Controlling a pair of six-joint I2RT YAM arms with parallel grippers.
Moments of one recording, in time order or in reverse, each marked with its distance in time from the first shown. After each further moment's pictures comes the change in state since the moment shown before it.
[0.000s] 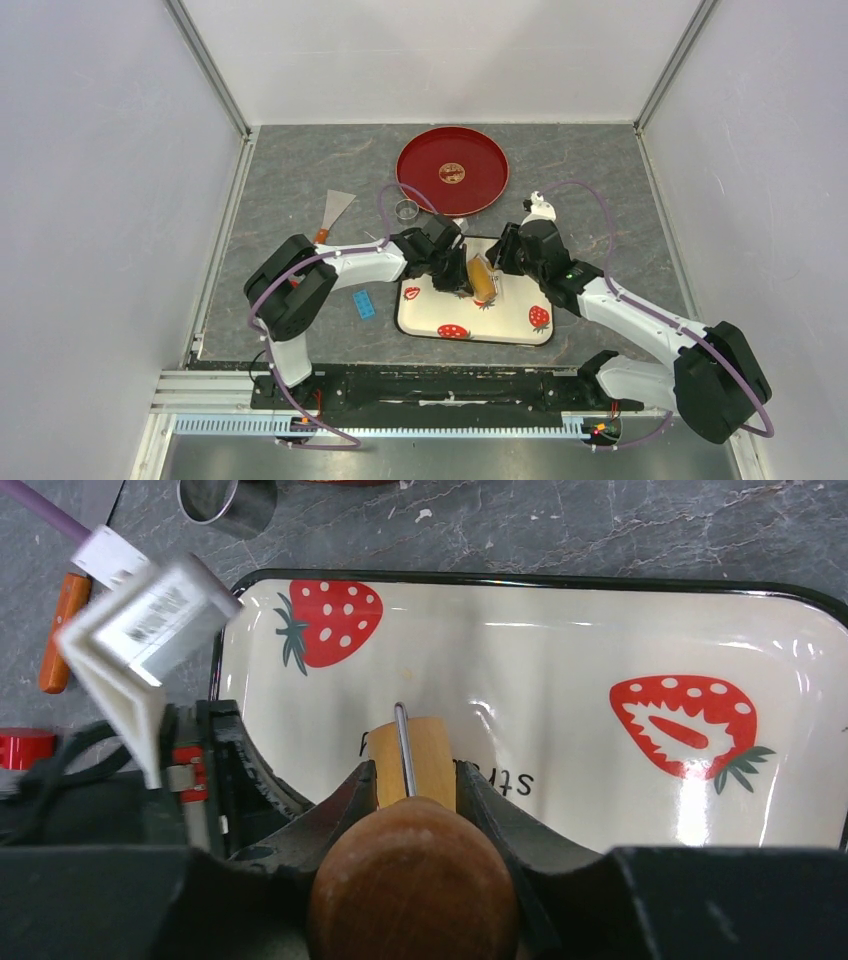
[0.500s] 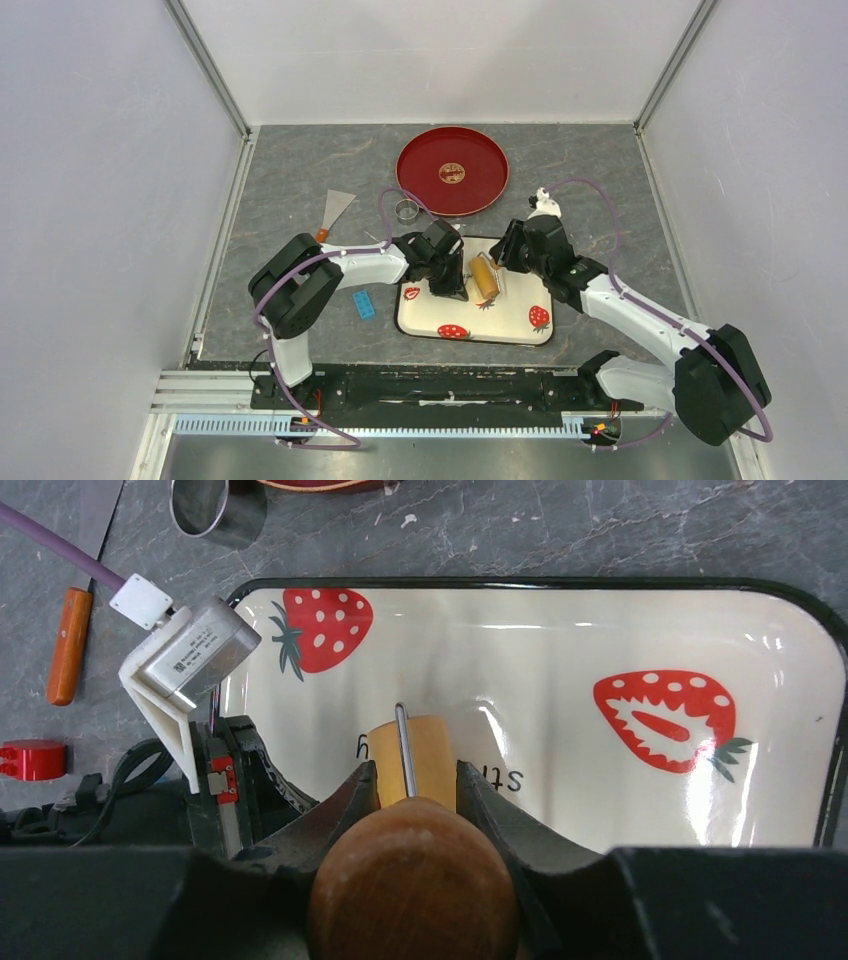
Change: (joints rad) left arm 0.000 0.033 -0.032 -0.019 -0.053 -0.007; right arm -0.035 -0.004 0.021 -0.042 -0.028 0.025
